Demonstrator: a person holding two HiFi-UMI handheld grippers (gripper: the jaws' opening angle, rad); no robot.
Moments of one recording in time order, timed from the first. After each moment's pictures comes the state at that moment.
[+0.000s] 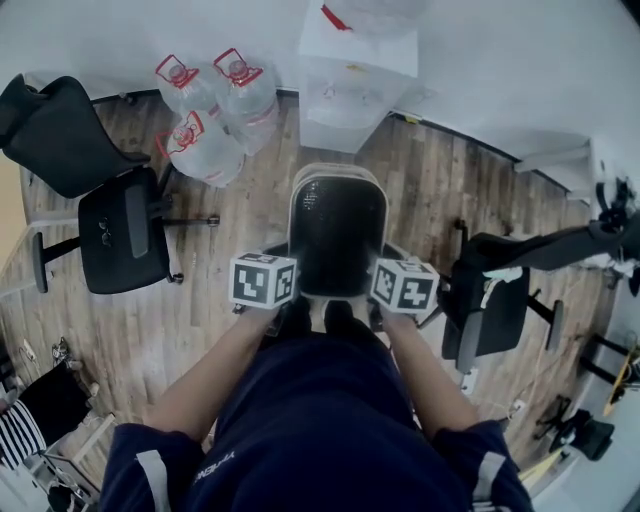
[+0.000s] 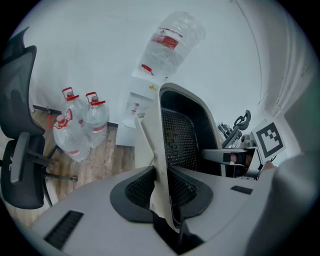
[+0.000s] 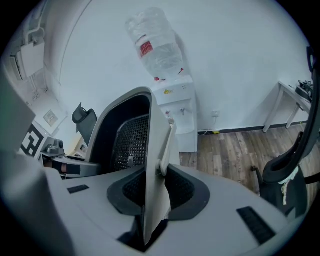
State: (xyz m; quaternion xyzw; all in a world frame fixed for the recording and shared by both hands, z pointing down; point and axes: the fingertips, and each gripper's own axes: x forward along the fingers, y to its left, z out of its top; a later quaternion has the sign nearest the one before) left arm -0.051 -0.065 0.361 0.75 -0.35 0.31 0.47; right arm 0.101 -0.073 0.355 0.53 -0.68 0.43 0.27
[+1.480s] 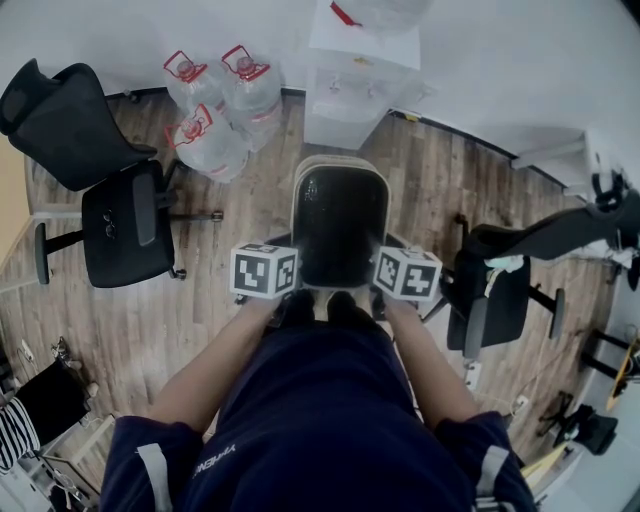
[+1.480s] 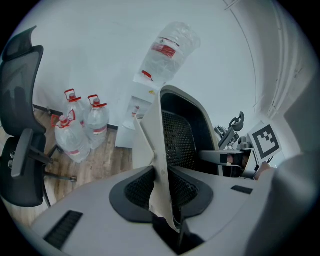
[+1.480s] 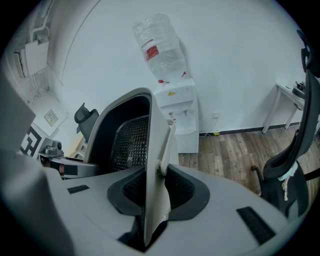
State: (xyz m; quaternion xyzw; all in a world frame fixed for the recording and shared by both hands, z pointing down) left arm -0.073 -0.041 0.346 0.77 -0.35 0.28 0.45; right arm 0.079 -0.050 0.345 0.54 -0.68 0.42 0.26
